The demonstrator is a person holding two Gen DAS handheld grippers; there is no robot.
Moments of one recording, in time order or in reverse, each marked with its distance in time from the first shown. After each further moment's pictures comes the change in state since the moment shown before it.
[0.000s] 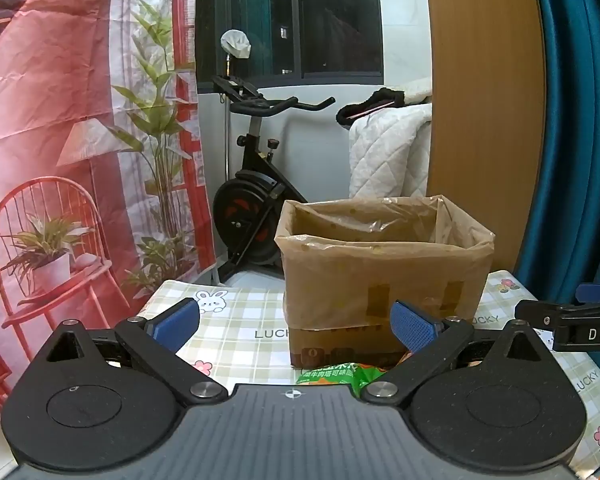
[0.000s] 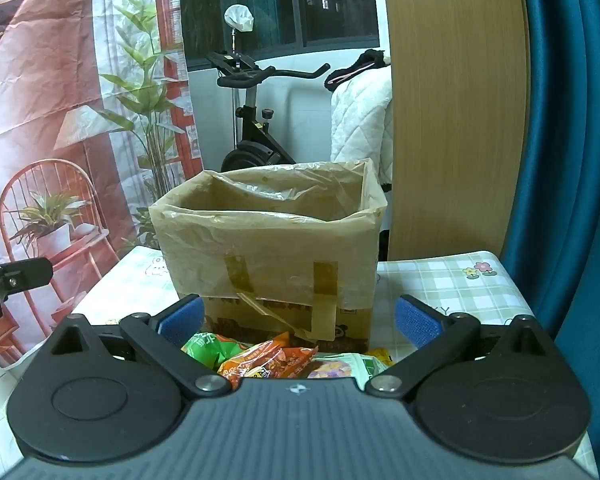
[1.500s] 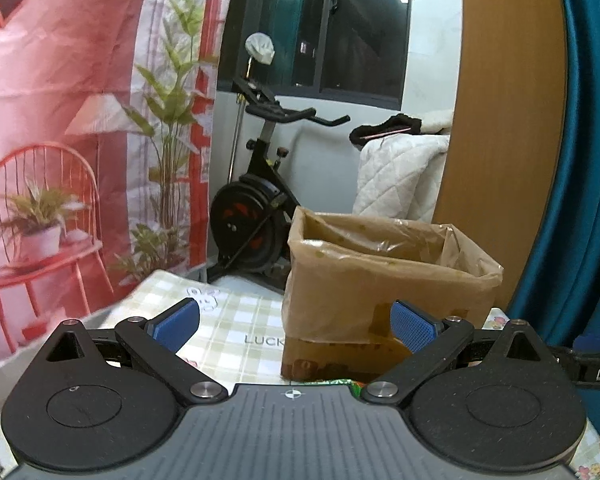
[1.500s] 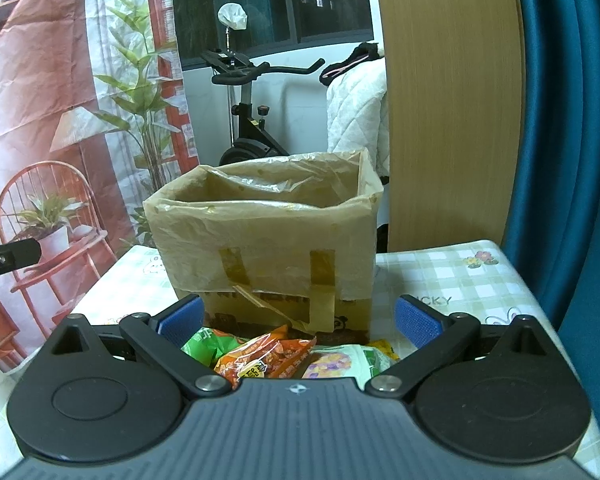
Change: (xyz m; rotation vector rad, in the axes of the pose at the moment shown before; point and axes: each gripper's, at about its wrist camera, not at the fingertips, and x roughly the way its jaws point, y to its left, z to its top) left arm 0.018 0.023 -0.014 -0.153 0.085 -0.033; right arm 0.011 -0.009 -0.017 0.026 0.004 0.004
